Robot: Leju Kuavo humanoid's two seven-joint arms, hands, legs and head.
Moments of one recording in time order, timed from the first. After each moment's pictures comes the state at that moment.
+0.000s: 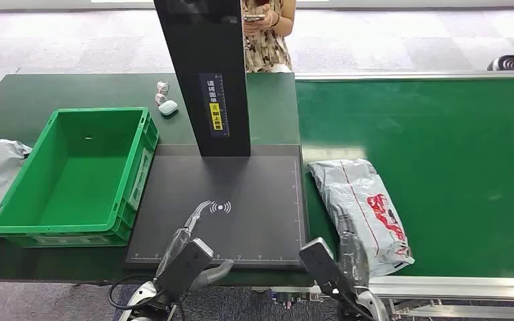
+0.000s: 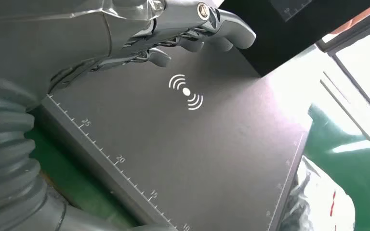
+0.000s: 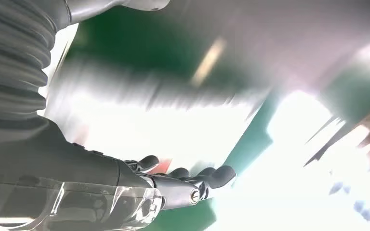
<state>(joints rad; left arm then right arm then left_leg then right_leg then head) 0.13 -0.11 -0.37 -1.66 -0.48 0.03 -0.08 0.15 0.09 0.23 -1.61 1.03 -0.43 0.17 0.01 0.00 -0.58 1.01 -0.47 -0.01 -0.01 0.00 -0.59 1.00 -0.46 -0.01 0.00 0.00</state>
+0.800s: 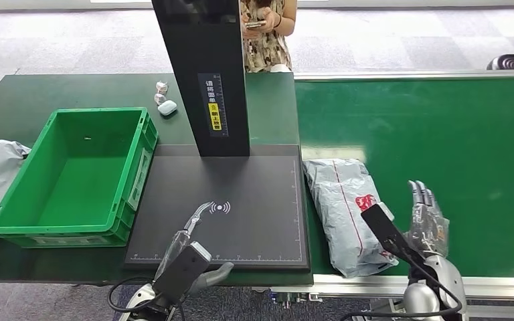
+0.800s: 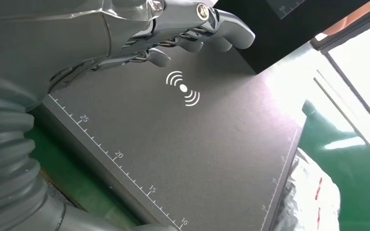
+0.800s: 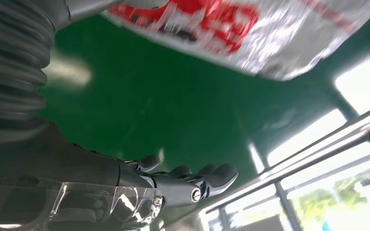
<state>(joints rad) 0.13 -0.10 -0.37 -1.66 -0.46 0.04 -0.11 -0.03 -0.01 -0.13 -1.51 0.96 -0.14 0.02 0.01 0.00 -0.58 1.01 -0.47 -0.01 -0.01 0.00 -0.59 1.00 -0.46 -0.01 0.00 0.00</state>
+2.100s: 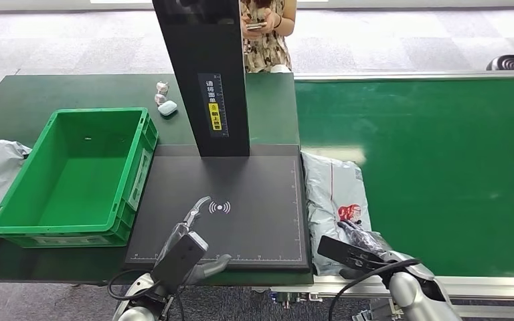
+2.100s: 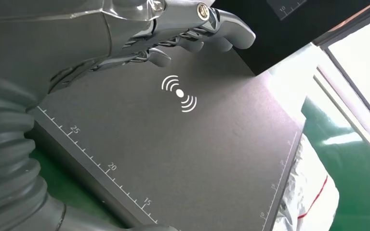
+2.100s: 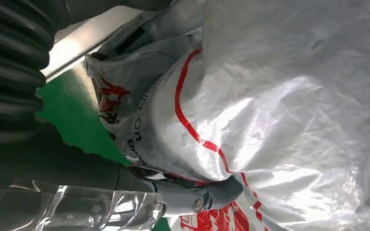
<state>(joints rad) 0.07 -0.07 -0.37 -1.62 -0.39 0.02 -0.11 -0.18 -0.24 0.26 -1.23 0.71 0.36 0.12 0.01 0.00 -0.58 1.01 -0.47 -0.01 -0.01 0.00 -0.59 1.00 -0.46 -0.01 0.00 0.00</state>
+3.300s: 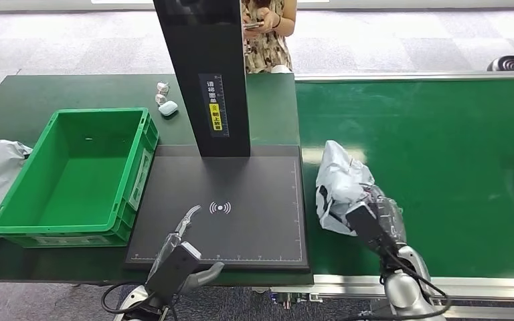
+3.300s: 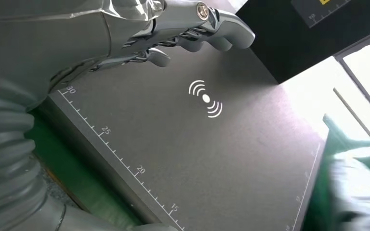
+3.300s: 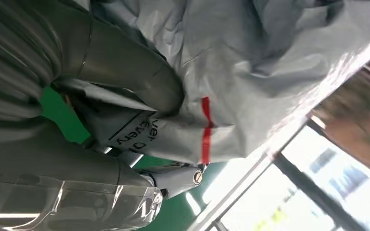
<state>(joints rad) 0.12 -0.05 -0.37 -1.62 -0.40 0.10 -0.13 -0.13 -0.15 0.17 -1.33 0.41 -0.33 -0.19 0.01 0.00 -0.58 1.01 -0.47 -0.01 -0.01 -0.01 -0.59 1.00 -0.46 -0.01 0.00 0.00</state>
